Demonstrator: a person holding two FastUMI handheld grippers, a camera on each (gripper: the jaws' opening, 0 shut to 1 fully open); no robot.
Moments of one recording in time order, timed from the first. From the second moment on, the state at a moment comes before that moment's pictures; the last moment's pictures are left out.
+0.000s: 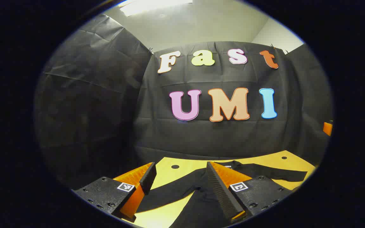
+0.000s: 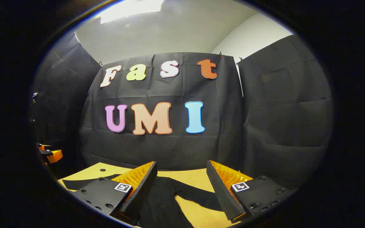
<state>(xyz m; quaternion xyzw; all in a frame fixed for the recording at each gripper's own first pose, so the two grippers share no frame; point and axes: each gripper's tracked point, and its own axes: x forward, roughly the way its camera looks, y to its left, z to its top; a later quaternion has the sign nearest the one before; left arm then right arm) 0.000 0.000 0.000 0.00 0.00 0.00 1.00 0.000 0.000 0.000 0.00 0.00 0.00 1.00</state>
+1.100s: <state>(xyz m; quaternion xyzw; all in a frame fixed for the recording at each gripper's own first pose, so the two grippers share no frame) -0.001 -0.022 -0.006 0.01 0.01 -0.04 1.00 -0.015 -0.011 -0.006 -0.01 0.01 -0.02 1.00</state>
